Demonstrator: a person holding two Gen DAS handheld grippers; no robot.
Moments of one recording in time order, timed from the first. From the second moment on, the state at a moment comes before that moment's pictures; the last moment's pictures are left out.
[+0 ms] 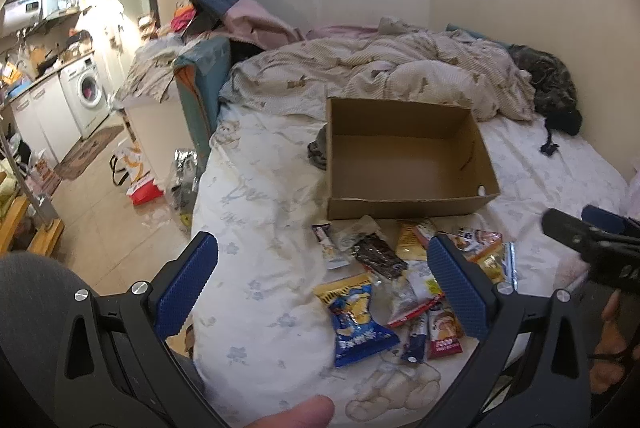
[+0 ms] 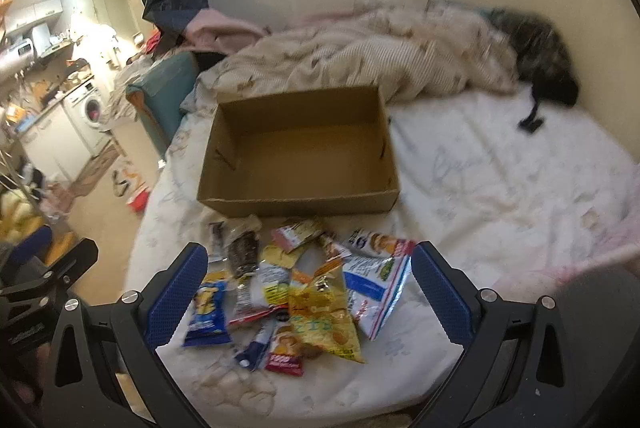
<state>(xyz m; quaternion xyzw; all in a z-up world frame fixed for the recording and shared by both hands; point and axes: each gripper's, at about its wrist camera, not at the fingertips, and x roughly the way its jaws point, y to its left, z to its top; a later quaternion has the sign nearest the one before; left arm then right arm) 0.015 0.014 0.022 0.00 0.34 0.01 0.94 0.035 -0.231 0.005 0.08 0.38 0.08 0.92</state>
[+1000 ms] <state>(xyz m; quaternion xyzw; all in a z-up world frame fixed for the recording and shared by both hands) 0.112 -0.009 -0.178 -0.08 0.68 0.01 0.73 0.109 -0.223 -0.127 0.10 0.64 0.09 0.75</state>
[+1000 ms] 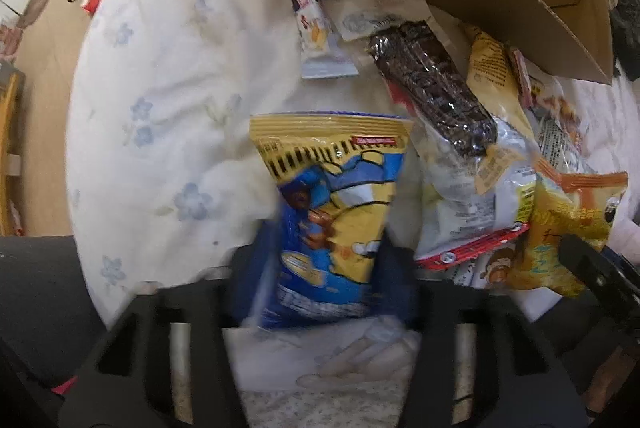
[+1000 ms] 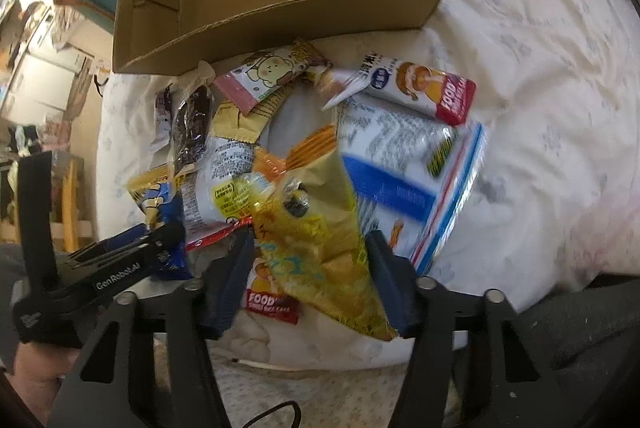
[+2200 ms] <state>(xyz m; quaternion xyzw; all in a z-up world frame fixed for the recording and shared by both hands) 0.154 0.000 0.022 -0.04 0.47 0.00 0.88 0.139 -0.310 0.029 0.28 0.39 0.17 0.86</state>
